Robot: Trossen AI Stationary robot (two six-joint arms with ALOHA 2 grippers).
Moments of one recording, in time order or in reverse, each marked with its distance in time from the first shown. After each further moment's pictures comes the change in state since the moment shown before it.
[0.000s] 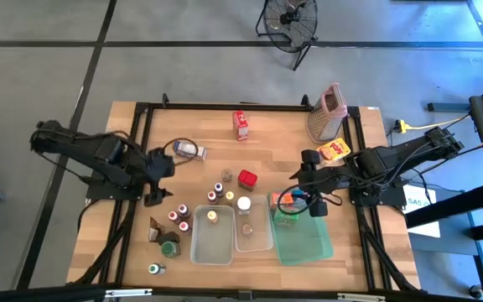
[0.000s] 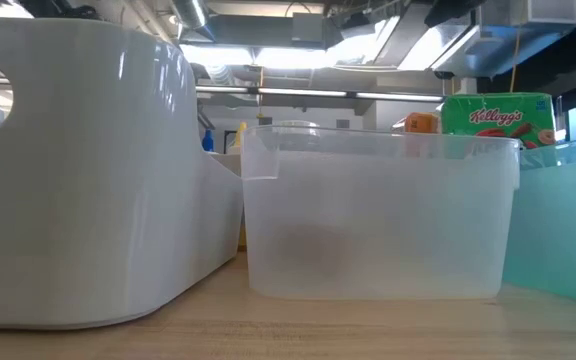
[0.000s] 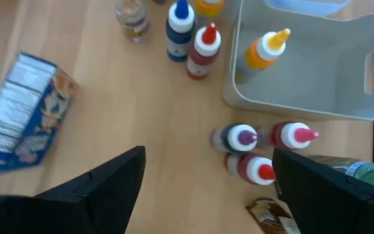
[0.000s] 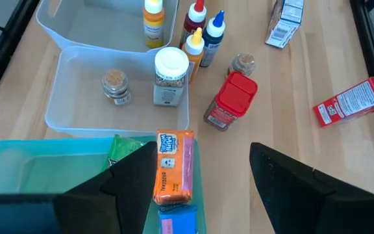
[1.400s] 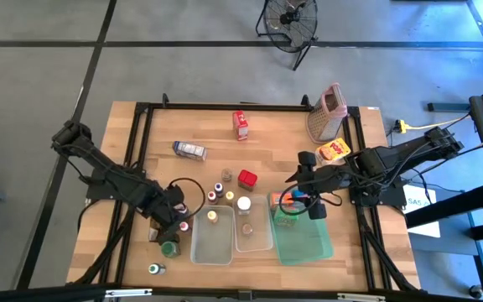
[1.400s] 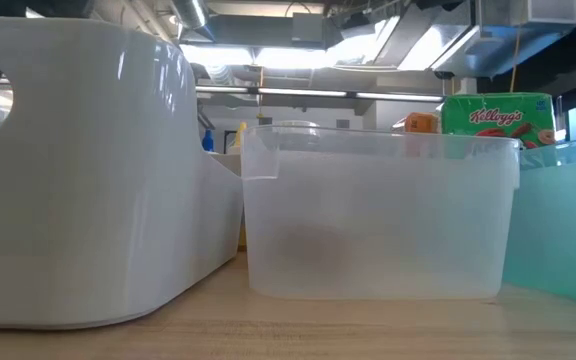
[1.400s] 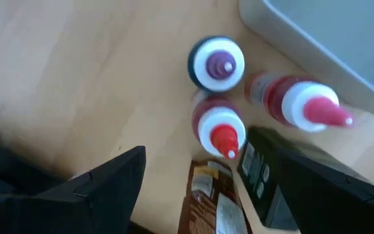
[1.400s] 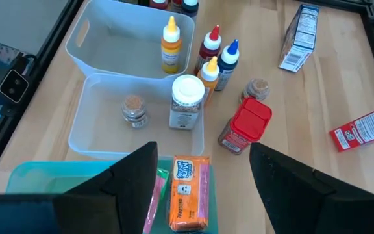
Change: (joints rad) left arm -0.292 0.382 0.000 -0.011 0.015 -0.736; right arm 0.000 0.001 0.000 0.091 -0.053 -0.014
